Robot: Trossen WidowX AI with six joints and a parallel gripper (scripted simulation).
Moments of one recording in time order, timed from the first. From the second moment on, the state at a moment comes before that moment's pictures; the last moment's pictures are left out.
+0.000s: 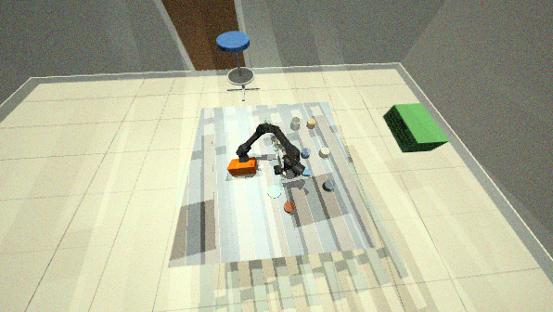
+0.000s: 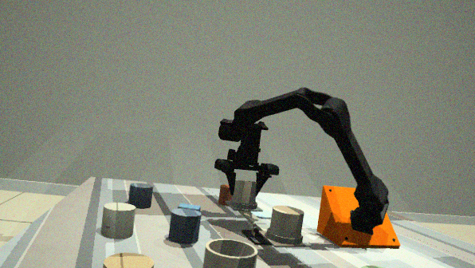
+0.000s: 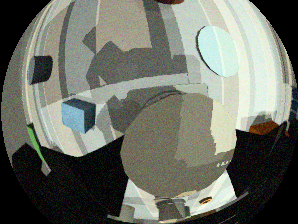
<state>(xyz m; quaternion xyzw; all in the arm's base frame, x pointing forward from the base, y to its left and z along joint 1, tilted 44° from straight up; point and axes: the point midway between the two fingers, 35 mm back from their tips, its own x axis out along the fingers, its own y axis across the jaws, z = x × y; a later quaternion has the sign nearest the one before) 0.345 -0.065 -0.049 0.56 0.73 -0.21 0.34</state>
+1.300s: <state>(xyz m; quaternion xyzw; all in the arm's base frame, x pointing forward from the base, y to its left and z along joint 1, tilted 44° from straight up) 0.357 -0.102 -0.012 0.57 0.72 -0.22 0.34</state>
